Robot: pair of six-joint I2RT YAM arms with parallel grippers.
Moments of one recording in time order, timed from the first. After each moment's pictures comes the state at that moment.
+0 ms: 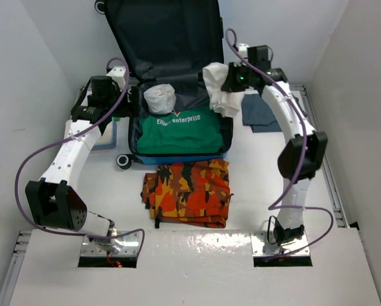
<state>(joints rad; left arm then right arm) -0.11 1.43 1.38 -0.47 0.04 -0.04 0.20 1.99 1.99 -0.66 -0.32 0.08</state>
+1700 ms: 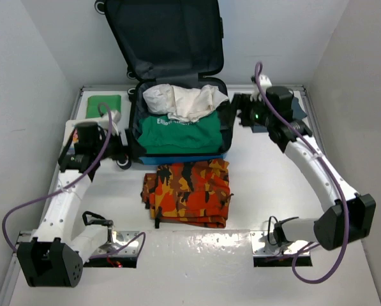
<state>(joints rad) 0.01 0.99 0.88 -0.48 0.51 -0.20 0.29 1.35 1.21 -0.26 -0.32 0.33</state>
